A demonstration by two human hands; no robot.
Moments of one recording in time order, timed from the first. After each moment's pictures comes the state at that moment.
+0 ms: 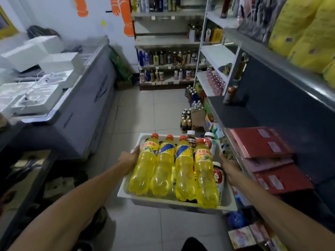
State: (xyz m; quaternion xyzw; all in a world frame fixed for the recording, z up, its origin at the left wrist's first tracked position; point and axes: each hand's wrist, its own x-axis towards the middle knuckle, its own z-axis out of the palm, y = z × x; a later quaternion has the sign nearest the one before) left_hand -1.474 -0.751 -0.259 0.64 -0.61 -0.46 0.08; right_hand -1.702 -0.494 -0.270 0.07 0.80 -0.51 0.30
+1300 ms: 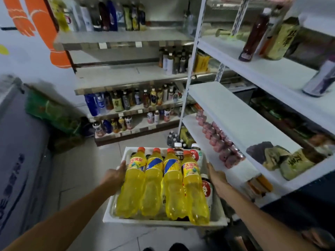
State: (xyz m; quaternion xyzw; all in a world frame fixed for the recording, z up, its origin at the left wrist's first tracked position) left_hand -2.212 -1.556 -0.293 0.55 -0.67 -0.50 0.00; right_hand -2.396 -1.253 -0.315 0.17 0.80 -0.51 0.25
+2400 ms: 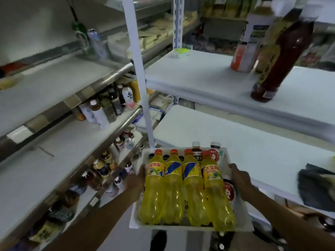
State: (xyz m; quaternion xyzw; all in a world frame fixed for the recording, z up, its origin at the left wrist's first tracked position) left_hand -2.881 -1.787 -0.312 0.27 -0.84 -0.47 -0.10; right_hand -2.815 -1.453 -0.294 0.46 0.68 -0.57 0.04
